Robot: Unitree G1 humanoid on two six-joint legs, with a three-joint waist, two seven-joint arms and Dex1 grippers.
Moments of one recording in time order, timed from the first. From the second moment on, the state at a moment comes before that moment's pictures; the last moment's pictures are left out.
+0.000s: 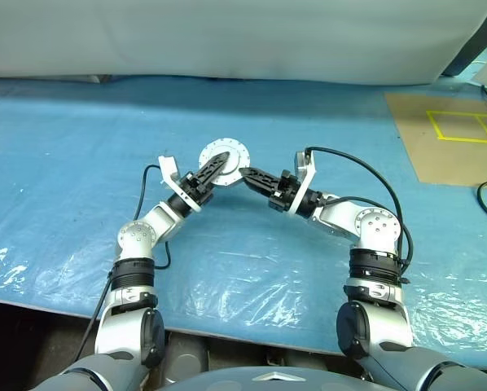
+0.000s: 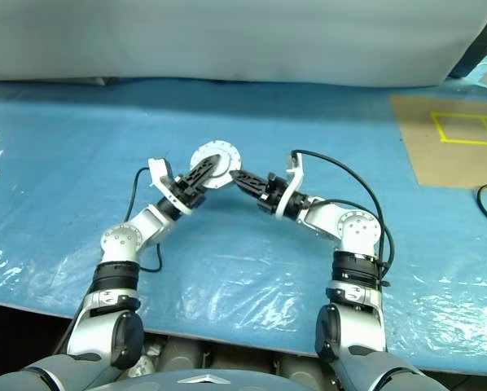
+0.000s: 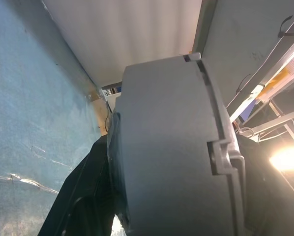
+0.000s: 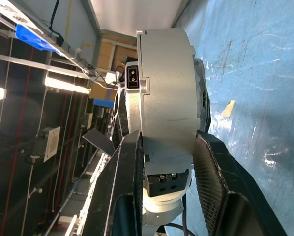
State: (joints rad) left arm -0.54 0.06 0.35 0.37 -1.05 0.85 -0.67; right arm -0.59 -0.07 -0.37 0.17 1.19 1.27 0.20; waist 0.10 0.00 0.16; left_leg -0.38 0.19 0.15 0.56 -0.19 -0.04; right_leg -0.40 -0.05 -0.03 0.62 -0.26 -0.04
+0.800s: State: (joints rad) left arm -0.63 0.30 0.56 0.72 -0.78 0.35 -0.45; right arm -0.53 -0.11 -0.32 0.19 1.10 1.24 0.25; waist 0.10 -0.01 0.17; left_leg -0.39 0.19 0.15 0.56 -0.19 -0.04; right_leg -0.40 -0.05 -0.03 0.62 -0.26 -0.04
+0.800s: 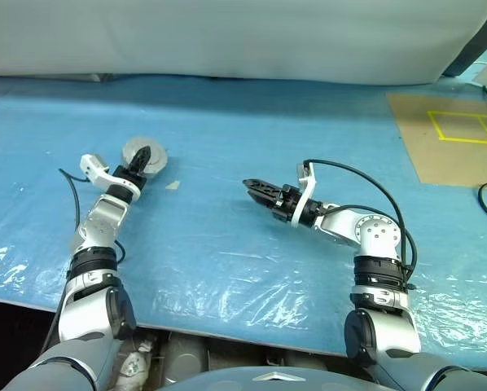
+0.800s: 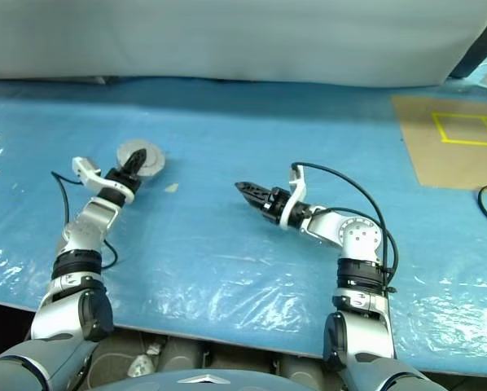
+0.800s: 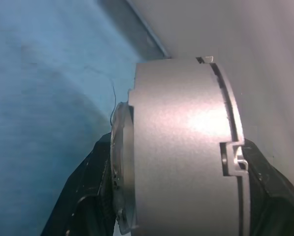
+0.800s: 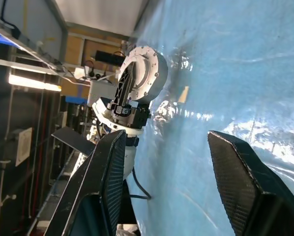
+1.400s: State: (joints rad) left arm -0.69 0.40 0.54 0.89 -0.61 0.22 -0.40; right arm -0.54 -0.12 -0.28 0.21 1.01 1.22 0.31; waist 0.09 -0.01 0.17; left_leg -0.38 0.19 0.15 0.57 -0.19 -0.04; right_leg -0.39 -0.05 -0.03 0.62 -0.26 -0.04
